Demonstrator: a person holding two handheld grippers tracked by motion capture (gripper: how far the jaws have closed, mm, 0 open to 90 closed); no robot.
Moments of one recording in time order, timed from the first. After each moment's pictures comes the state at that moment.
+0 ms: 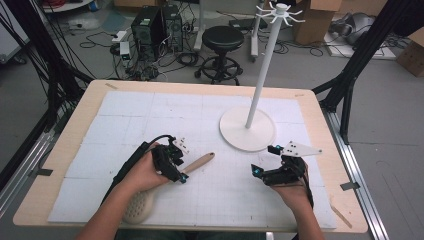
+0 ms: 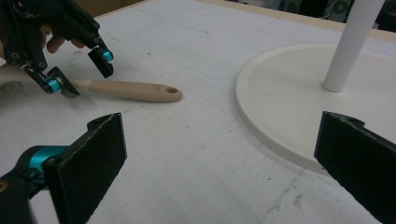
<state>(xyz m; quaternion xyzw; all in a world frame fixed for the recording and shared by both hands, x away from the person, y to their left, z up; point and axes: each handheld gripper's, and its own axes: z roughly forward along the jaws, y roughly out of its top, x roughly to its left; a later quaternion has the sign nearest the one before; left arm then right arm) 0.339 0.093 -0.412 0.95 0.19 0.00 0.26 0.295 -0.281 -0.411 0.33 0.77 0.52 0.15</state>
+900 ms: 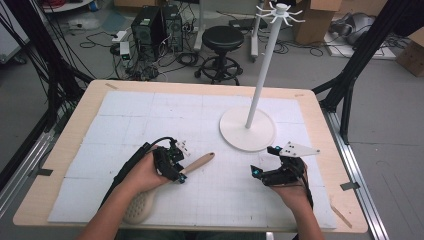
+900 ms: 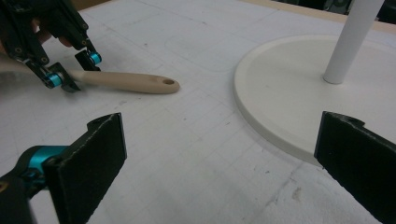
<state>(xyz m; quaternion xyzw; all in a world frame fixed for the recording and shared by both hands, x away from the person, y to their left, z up) 0.337 0.089 -0.416 0.96 0.19 -0.01 0.23 0.296 -0.280 -0.415 0.33 0.78 0.51 0.15</state>
